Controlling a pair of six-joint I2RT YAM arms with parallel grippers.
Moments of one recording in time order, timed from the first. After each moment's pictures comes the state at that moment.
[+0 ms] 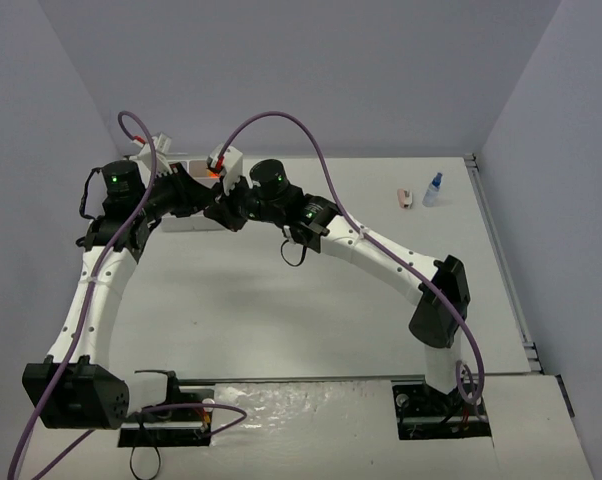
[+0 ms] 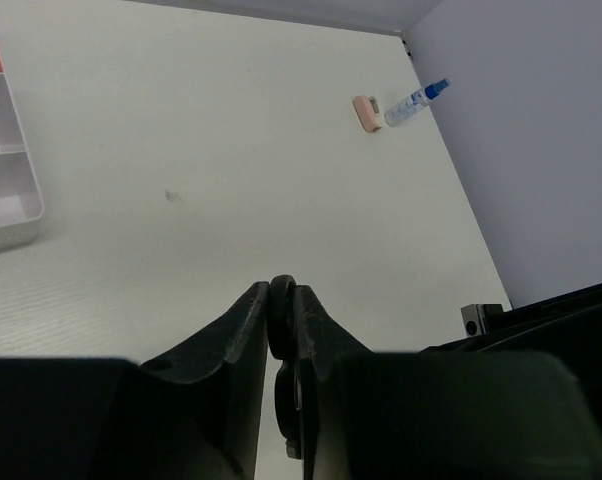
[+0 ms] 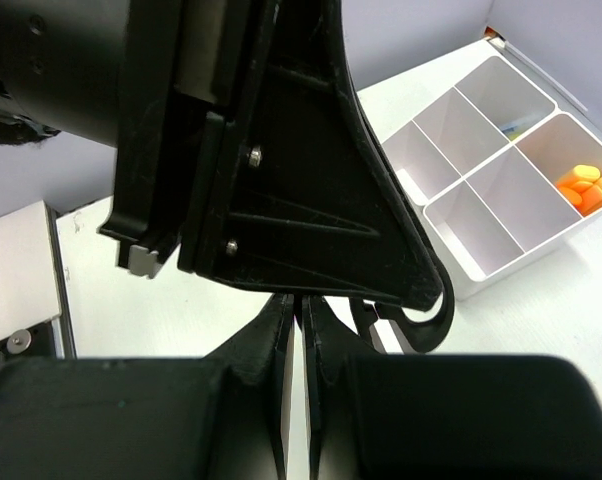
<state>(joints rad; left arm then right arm) -0.02 1.22 1.23 -0.36 0.63 -0.42 0.93 1.90 1.82 -0.15 -0.26 0.05</state>
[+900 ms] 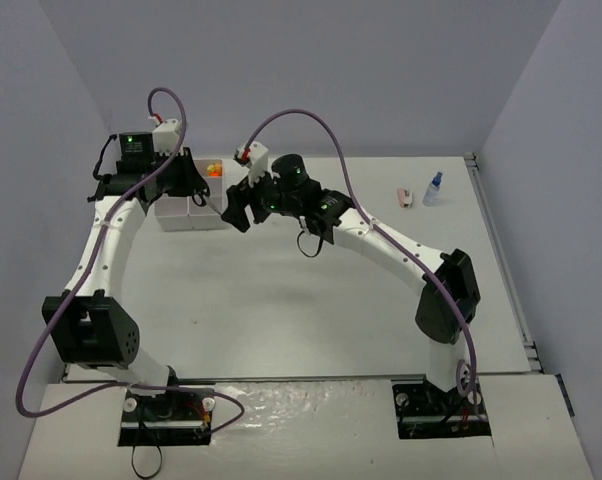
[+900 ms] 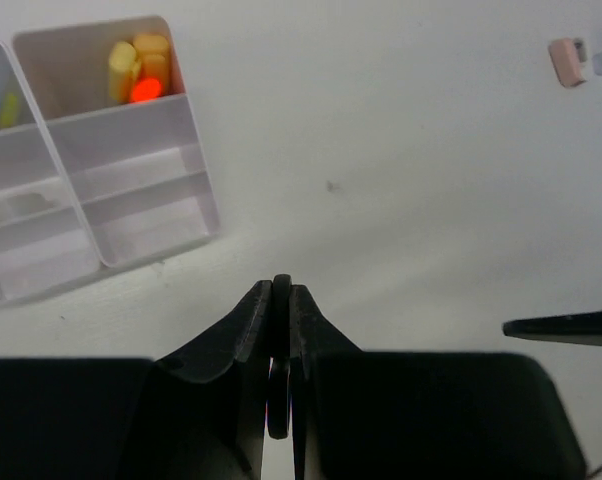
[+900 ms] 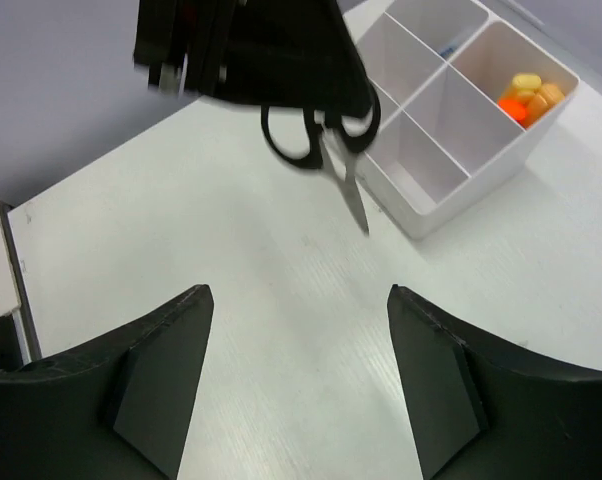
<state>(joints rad) -0.01 1.56 1.57 -0.62 0.44 -0.08 0.81 1.86 1.69 -0.15 -0.29 0.09</state>
